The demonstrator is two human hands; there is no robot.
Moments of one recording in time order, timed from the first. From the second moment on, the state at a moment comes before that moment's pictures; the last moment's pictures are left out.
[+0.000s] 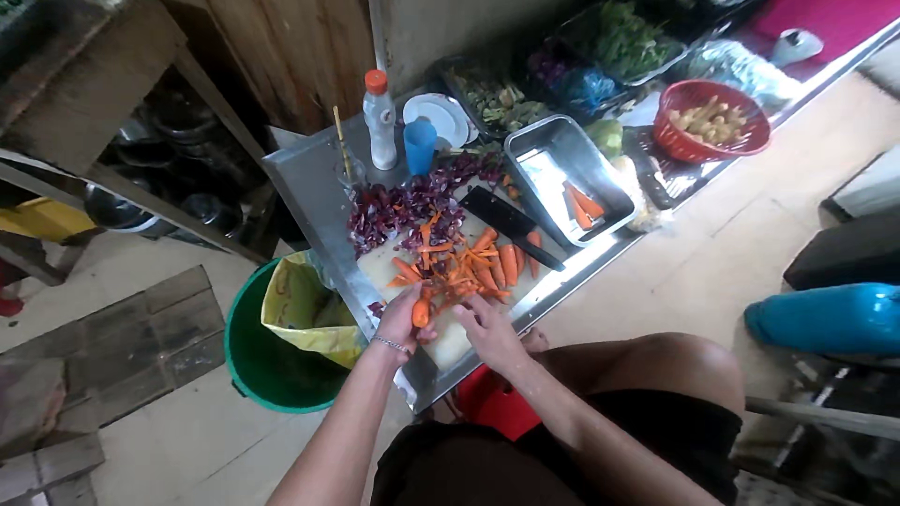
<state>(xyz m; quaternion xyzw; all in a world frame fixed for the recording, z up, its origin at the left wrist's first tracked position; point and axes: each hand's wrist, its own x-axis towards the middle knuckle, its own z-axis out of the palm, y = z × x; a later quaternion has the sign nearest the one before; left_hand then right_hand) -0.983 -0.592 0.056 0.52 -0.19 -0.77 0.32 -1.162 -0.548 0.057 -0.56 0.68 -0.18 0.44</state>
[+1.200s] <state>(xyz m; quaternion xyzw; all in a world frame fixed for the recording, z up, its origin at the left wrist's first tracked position) -0.981 -0.582 0.044 0.47 -0.20 -0.79 0.35 -1.168 -0.541 0.054 -0.73 0.59 -0.17 0.31</state>
